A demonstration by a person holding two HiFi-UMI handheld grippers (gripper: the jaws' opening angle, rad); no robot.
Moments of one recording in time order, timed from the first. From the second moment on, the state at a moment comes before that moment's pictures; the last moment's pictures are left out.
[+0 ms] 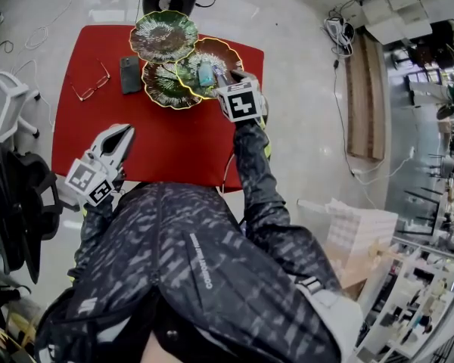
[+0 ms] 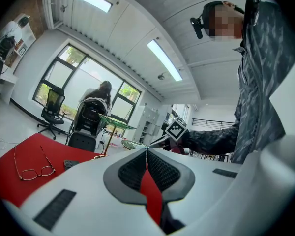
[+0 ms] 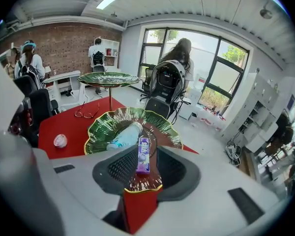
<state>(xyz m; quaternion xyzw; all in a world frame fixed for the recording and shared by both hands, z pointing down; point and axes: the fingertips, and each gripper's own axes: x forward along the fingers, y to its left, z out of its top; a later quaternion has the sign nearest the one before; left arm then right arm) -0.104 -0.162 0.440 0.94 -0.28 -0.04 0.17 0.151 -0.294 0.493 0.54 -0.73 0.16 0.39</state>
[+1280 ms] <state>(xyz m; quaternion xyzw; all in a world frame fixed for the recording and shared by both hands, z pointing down) -0.138 -0.130 0.457 0.92 -0.34 -0.03 0.18 0.009 -0.258 0.456 0.39 -0.85 0.06 0.34</state>
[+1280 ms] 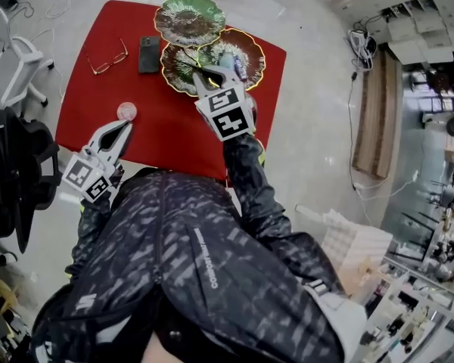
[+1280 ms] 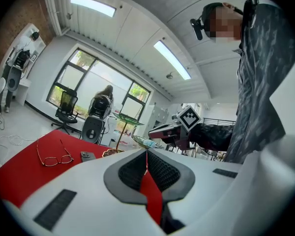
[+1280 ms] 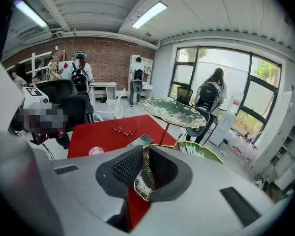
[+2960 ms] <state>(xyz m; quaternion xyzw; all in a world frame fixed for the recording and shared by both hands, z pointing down) -0.230 -0.069 0.525 0.82 -0.50 -0.06 0.26 -0.180 -0.167 0.631 0.00 -0.86 0.05 0.50</state>
